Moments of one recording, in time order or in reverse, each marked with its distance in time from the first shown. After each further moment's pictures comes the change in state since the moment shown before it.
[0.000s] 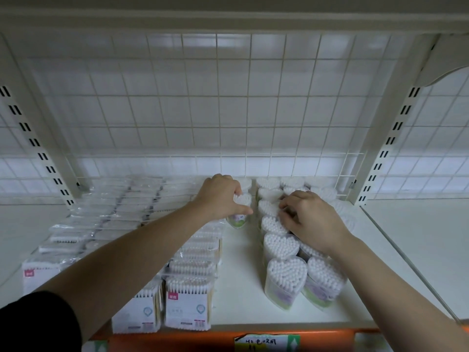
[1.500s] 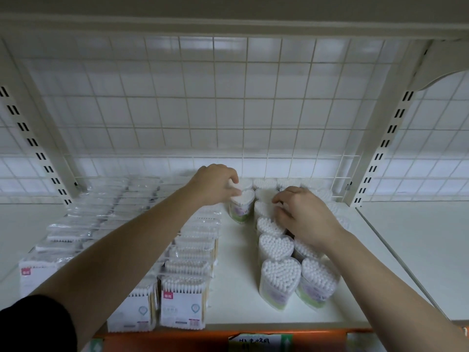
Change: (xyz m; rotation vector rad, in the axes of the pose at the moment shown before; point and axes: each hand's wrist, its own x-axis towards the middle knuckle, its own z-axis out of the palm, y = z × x) left_hand 0.013 -0.007 -0.026 0.006 -0.011 0.081; right_hand 0.008 -0.011 -0.015 0.044 -0.037 0.003
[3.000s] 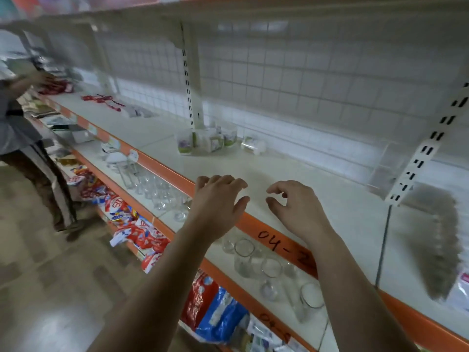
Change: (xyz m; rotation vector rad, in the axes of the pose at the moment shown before) left_hand -0.540 -0.392 -0.122 0.312 0.422 -0.679; right_hand 0.077 -0.644 0.221 0.511 -0.173 -0.407
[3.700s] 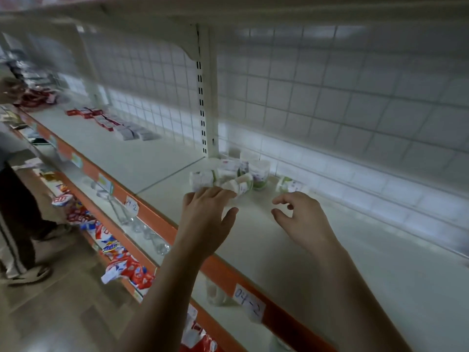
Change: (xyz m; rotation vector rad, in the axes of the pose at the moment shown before) left_hand 0.137 -0.185 0.054 -0.117 0.062 -0.103; right_hand 0.207 -0.014 0.104 -0.012 -0.031 0.117
